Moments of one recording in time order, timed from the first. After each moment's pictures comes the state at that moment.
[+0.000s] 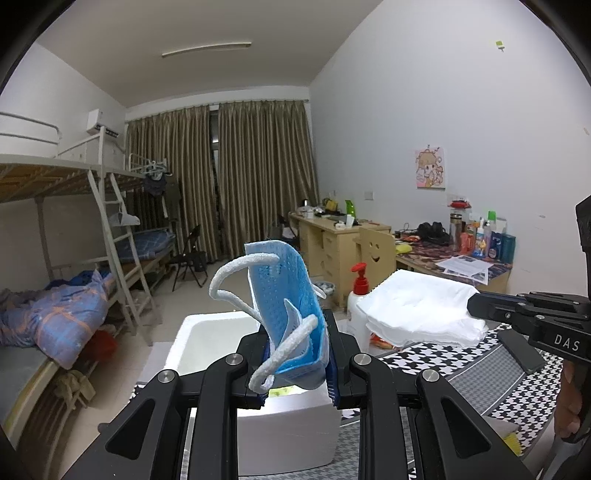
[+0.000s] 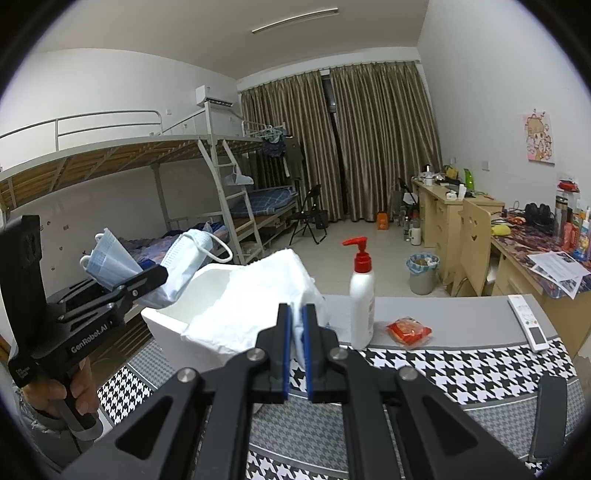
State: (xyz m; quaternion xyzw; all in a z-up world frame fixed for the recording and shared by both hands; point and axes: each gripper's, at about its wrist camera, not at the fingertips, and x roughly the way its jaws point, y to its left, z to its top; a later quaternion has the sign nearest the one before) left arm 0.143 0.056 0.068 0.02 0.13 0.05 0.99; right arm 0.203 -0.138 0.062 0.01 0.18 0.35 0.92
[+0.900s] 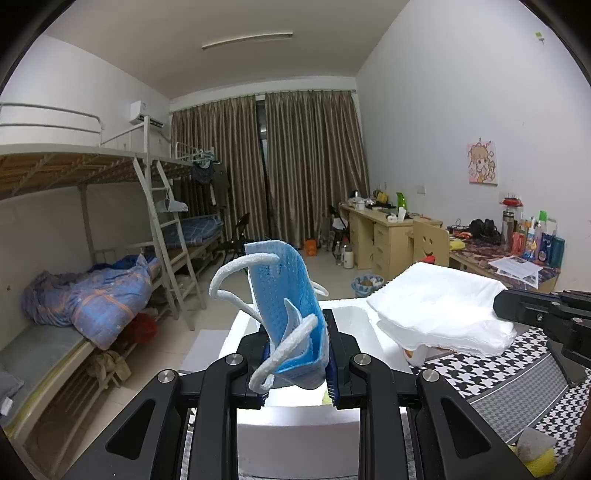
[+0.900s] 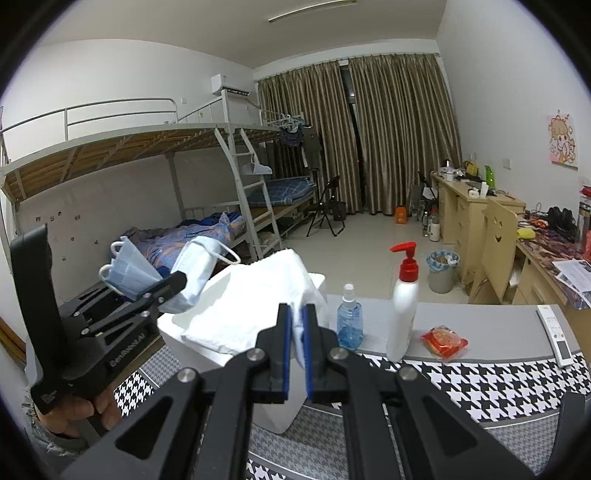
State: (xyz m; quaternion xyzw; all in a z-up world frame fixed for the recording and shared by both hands) left arm 0.164 0.085 0.058 0.01 0.15 0.15 0.98; right arm 0.210 -0.091 0.068 0.00 0.19 0.38 0.90
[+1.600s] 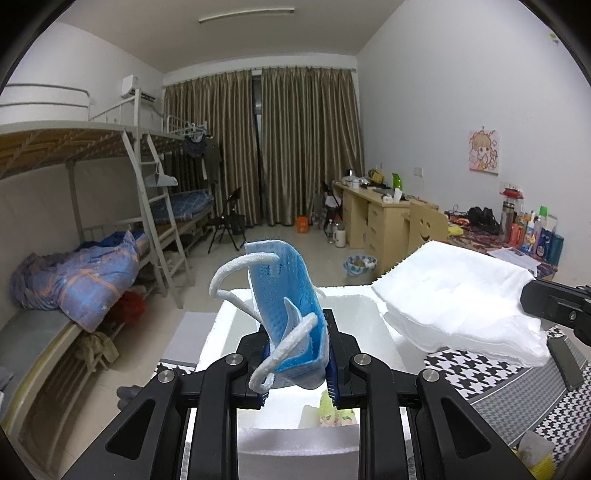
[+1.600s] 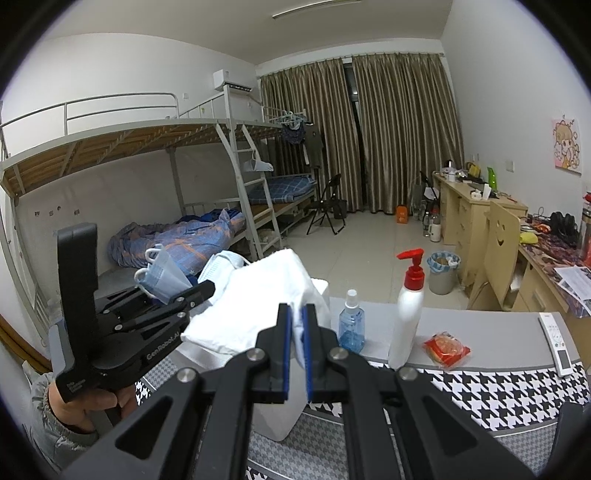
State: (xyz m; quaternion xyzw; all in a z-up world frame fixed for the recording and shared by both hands) left arm 0.200 0.108 0.050 -0.01 0.20 0.13 0.97; right arm 0.213 -0.075 0.075 -0.01 0.20 0.38 0.90
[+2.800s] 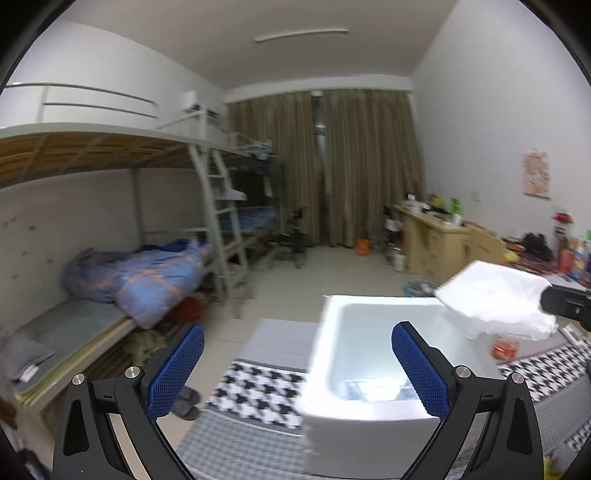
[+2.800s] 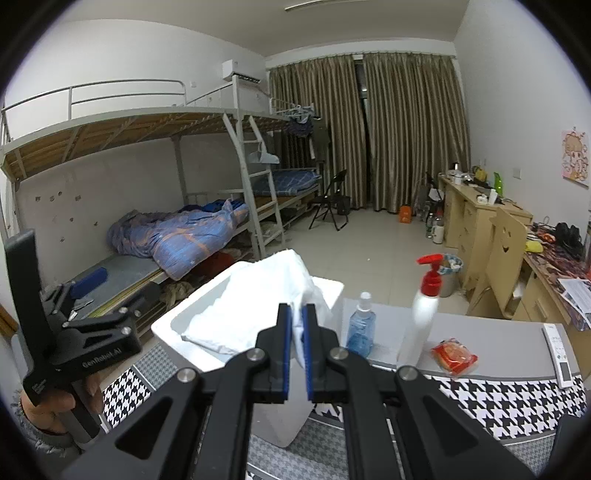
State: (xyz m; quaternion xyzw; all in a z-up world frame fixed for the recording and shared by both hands) left arm 0.140 0.137 0.057 -0.01 0.14 0.27 0.95; right arm 0.215 -0.056 0.070 -0.04 0.20 0.39 0.90
